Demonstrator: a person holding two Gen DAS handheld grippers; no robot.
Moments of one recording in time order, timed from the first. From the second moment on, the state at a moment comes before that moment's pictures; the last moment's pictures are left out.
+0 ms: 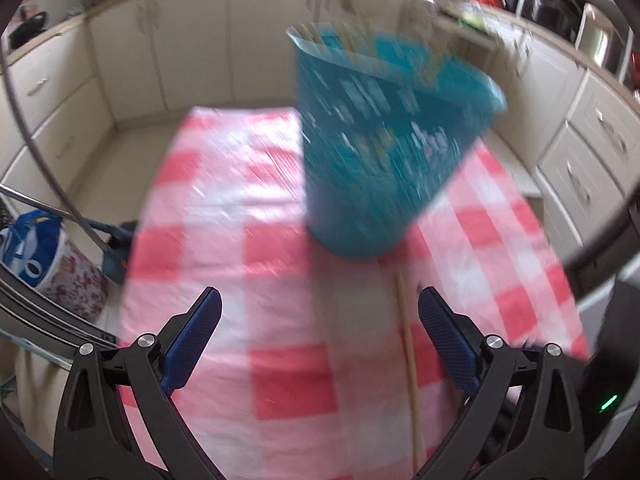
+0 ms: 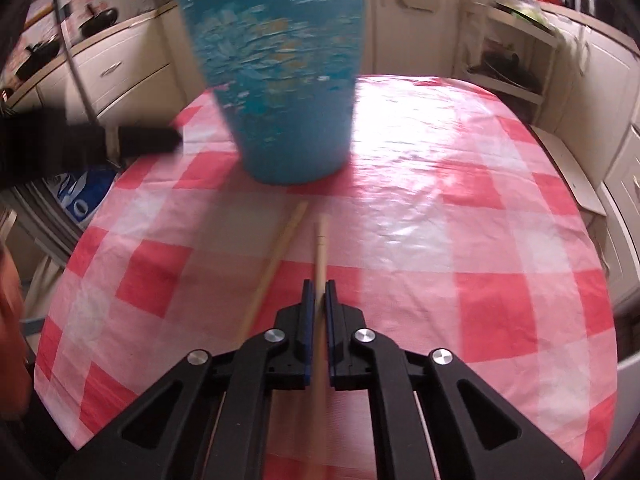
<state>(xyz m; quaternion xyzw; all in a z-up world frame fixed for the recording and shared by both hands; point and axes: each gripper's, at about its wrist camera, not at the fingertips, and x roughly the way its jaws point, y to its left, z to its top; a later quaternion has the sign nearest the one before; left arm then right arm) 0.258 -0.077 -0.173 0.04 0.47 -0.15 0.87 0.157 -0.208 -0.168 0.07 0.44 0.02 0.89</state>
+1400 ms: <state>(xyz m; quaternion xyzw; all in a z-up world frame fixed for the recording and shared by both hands) 0.218 -0.138 -0.193 0.13 0.47 -0.30 0.82 0.154 -0.271 -0.173 0.14 0.45 0.00 0.88</state>
